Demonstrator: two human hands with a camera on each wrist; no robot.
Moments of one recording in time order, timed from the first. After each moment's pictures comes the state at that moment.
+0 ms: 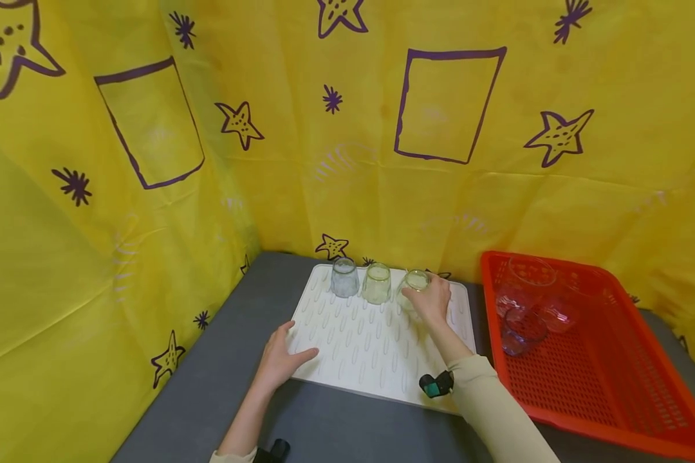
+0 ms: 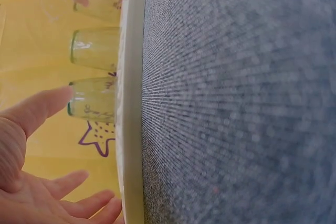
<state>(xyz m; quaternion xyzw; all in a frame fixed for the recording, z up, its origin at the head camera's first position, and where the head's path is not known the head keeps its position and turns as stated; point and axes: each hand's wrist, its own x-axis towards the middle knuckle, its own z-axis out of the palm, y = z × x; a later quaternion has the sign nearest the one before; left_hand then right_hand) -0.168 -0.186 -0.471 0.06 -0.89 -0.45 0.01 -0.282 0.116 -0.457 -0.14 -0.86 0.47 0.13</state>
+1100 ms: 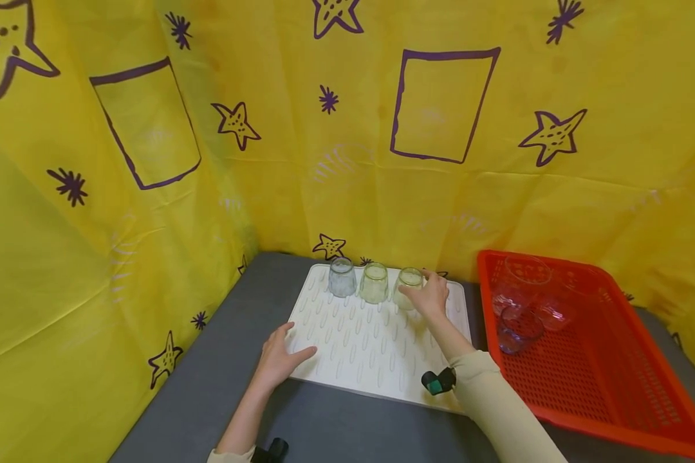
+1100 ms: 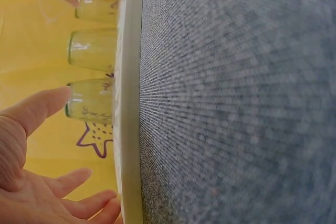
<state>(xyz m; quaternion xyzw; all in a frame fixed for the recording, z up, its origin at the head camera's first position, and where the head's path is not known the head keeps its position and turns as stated) -0.172 -0.183 -0.476 0.06 -0.90 -0.44 0.00 -0.279 0.122 -0.443 -0.11 -0.87 0.48 0.08</state>
